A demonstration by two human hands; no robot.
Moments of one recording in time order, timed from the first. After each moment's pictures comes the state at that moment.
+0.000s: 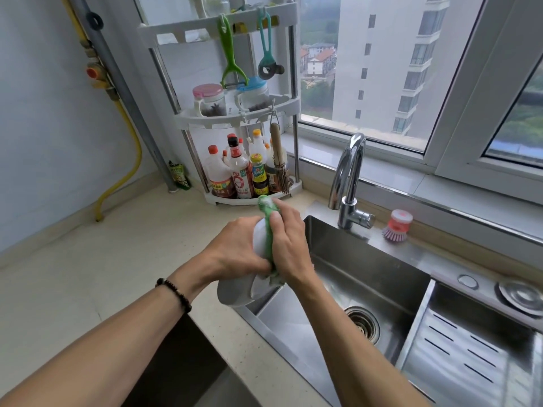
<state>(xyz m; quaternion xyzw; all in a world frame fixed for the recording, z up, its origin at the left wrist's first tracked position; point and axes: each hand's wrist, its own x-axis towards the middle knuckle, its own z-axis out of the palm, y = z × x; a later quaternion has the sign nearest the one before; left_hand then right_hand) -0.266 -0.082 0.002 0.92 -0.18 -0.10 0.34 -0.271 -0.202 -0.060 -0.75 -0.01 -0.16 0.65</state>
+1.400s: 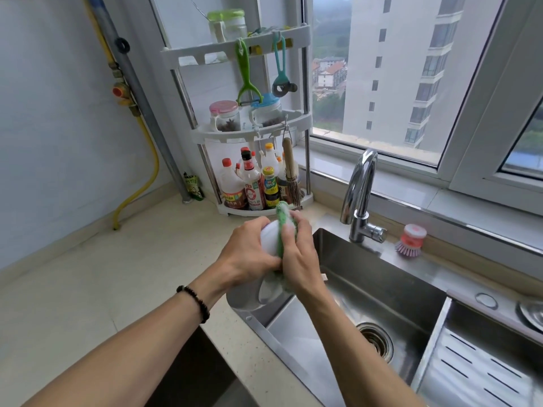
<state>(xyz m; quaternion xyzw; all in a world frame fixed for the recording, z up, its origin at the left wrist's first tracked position) -0.270 -0.087 0.014 0.92 -0.12 -0.04 0.37 -0.264 -0.199 -0.063 -0.70 0.03 -0.13 0.71</state>
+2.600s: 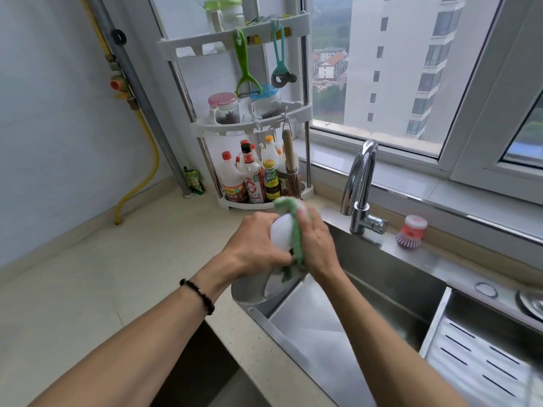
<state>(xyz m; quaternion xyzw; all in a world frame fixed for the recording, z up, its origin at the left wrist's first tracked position) -0.275 -0.097 0.023 0.92 -0.15 -0.07 0.35 -0.275 -0.225 -0.041 -0.72 0.00 -0.12 0.69</state>
